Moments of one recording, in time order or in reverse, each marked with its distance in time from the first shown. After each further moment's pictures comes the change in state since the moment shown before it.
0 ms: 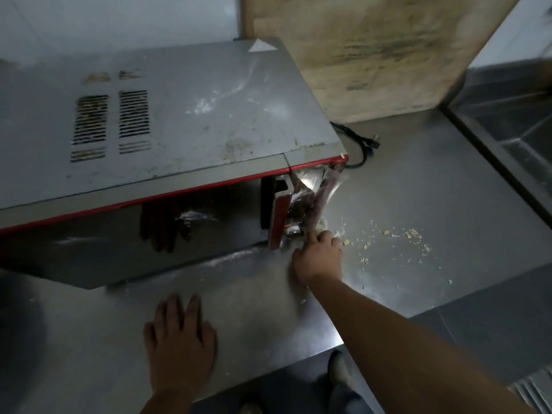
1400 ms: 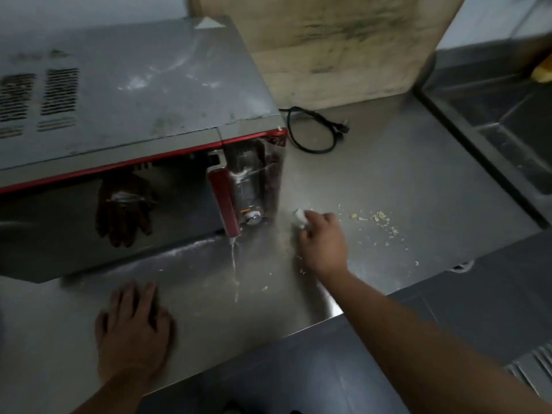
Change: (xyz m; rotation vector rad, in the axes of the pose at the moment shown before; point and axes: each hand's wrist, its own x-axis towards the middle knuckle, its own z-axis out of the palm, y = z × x) left_hand 0.008 0.002 0.006 0.106 -0.072 -0.054; right_hand 0.006 0.090 -0.031 0.394 0.236 -0.139
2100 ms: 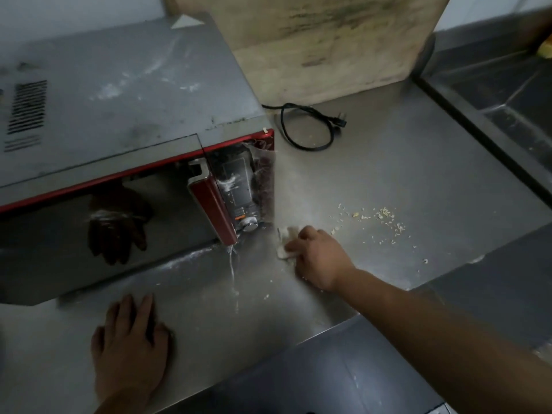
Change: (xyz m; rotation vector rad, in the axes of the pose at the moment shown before) left_hand 0.007 -0.007 0.007 -0.021 0.054 0.002; right_hand 0.008 0.024 0.005 -0.328 -0.449 -0.386
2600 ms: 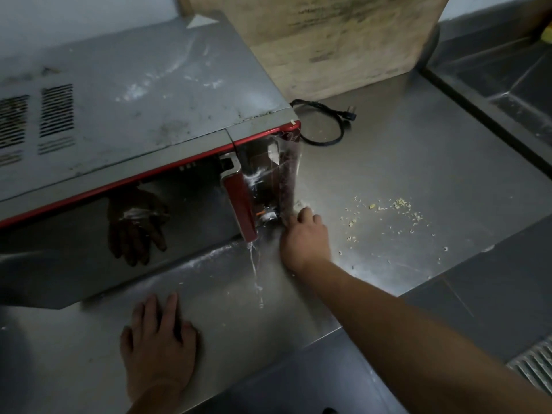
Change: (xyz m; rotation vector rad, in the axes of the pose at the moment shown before) left_hand 0.001 -0.003 0.001 -0.011 -0.022 0.009; right_hand 0.050 -0.071 0.033 -0.019 0.250 0.392
